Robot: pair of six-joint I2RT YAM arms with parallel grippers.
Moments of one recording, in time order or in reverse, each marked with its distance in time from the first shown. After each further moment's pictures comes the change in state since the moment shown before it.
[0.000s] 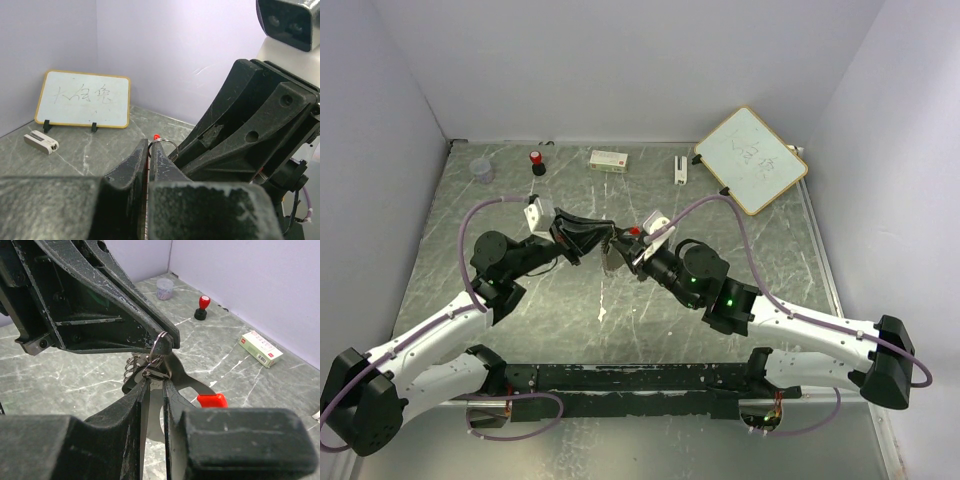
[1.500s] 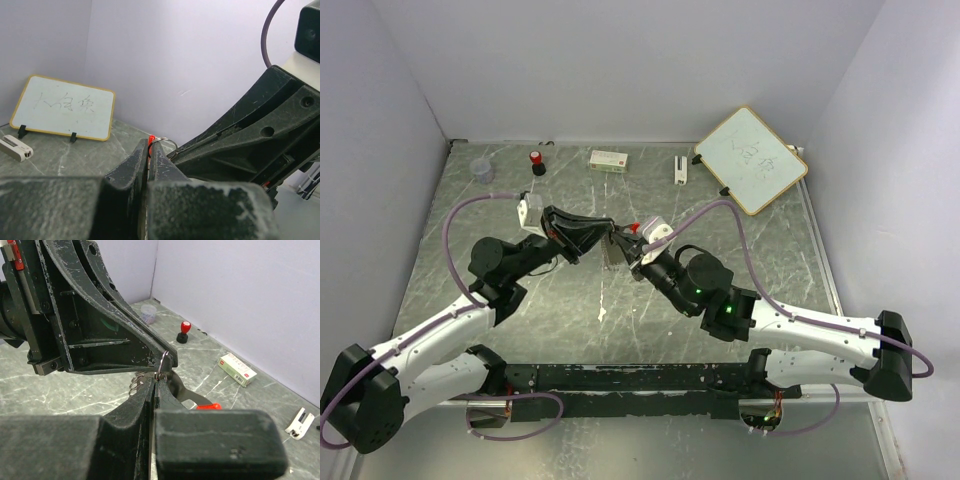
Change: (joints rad) left arm -0.002 0.011 -0.030 0.140 -0.027 -0.192; right arm 0.104 0.001 0.036 0.082 0.158 -0.117
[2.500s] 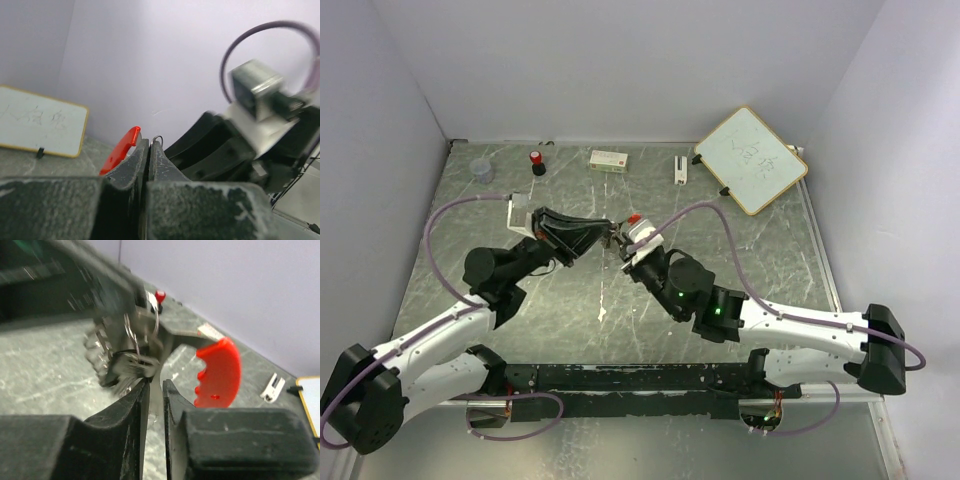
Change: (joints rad) left arm 0.001 0.019 -0.037 0.160 -0.011 -0.200; right arm 0.027 0.051 -0.004 -0.005 0.174 -0.024
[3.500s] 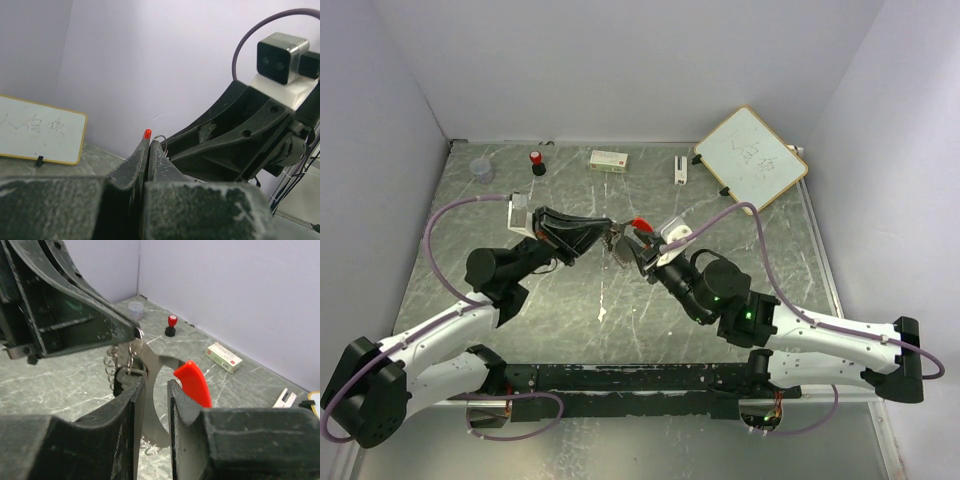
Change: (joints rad) left arm -0.004 0.016 -0.001 0.090 0.000 0.001; right arm 0.030 -0.154 0.021 -0.124 -0.026 0.039
